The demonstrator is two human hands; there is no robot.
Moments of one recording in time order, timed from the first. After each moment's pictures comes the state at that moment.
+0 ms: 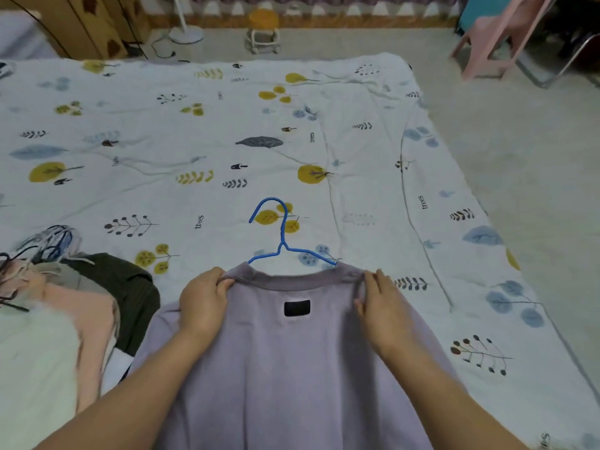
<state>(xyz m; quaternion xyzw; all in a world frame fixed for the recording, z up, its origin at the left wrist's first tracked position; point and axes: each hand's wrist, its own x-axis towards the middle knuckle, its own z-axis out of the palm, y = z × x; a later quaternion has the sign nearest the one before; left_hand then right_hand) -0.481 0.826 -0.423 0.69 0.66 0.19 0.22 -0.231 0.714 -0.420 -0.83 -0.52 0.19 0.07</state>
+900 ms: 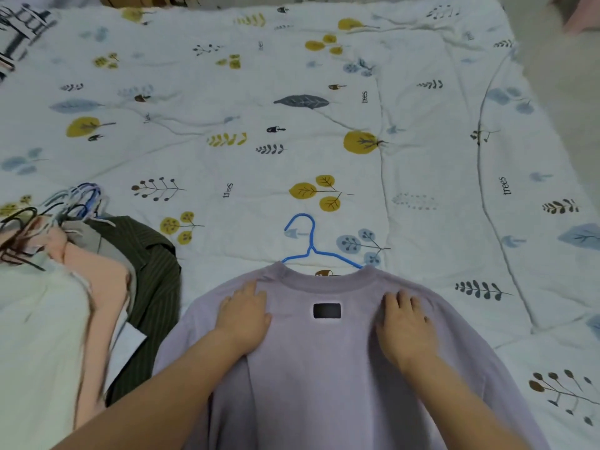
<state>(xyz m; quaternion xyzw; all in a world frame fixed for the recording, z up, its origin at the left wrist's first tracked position) -0.481 0.816 -0.505 0.76 0.57 -0.27 0.18 -0.242 0.737 -0.513 -0.81 -0.51 0.26 -0.14</state>
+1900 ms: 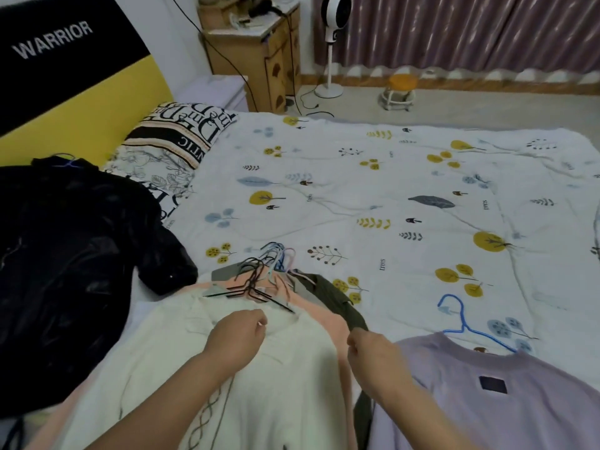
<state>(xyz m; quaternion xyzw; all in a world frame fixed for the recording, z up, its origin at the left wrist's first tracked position) -0.839 0.843 -0.309 0.71 0.67 -0.04 0.21 -0.617 0.803 -0.322 -0.71 -0.66 0.26 0.00</state>
